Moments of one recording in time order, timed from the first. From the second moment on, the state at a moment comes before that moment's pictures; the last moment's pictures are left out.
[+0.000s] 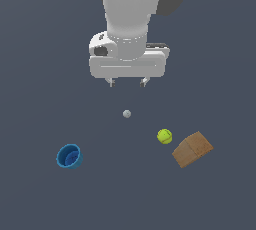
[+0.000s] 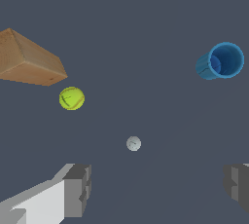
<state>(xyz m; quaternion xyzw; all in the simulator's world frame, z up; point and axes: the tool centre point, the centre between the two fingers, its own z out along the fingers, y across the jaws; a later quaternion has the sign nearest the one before) 0.004 -0.001 0.323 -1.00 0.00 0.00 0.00</state>
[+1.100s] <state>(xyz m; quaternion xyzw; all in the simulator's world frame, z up) 0.014 -0.002 0.323 -1.00 0.01 0.00 0.01</state>
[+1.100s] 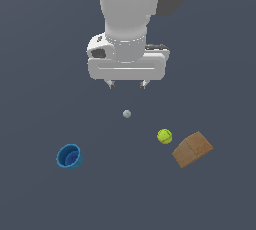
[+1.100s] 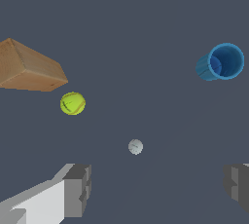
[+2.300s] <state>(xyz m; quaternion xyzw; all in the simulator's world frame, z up) 0.078 0.076 0.288 -0.98 0.22 0.01 0.01</state>
